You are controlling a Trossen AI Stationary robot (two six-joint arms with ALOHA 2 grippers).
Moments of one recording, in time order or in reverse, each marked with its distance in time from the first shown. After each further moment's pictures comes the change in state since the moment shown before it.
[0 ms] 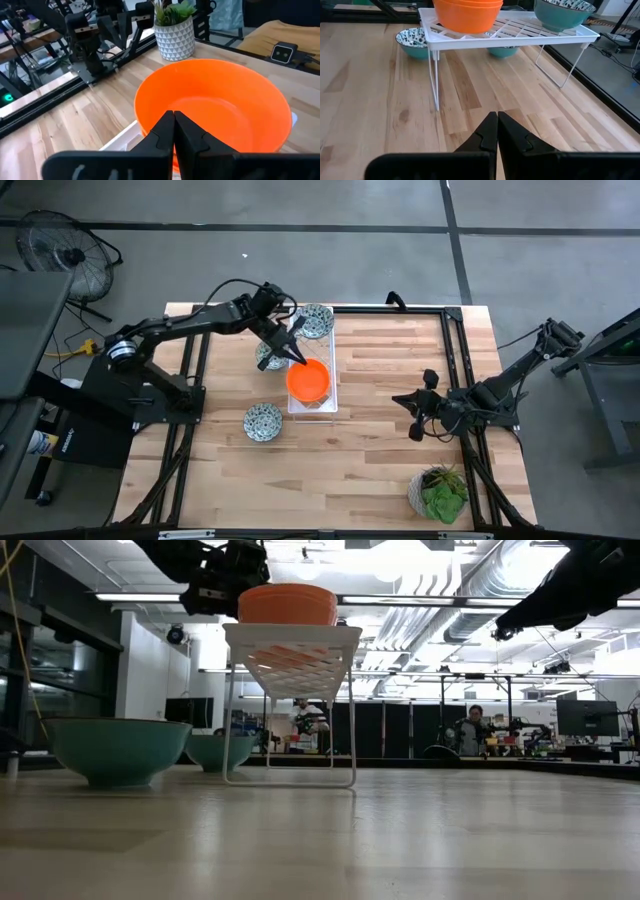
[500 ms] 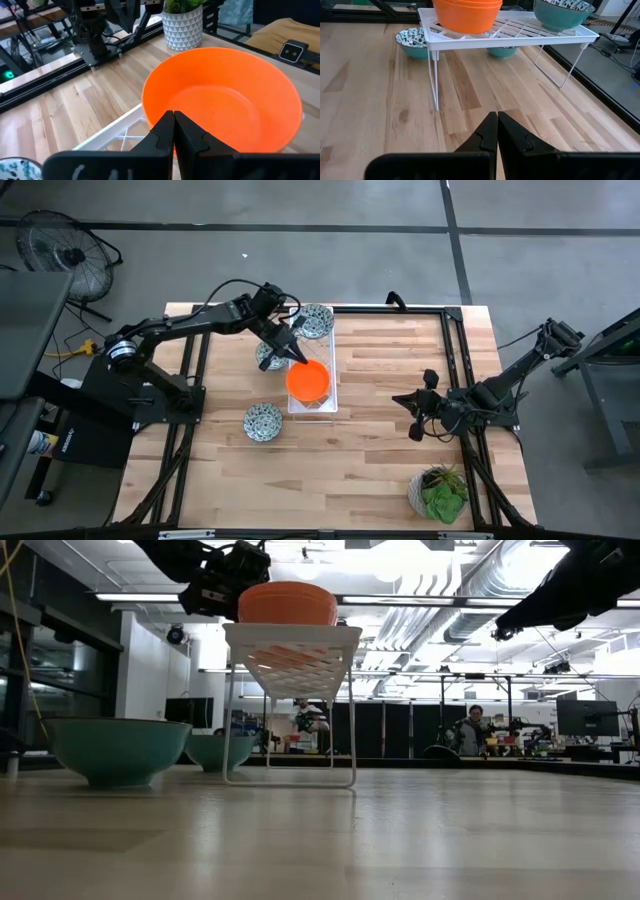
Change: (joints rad) left arm 0.000 0.001 0.000 -0.025 -0.066 -0.059; right arm 0.000 0.000 0.000 0.000 0.002 0.000
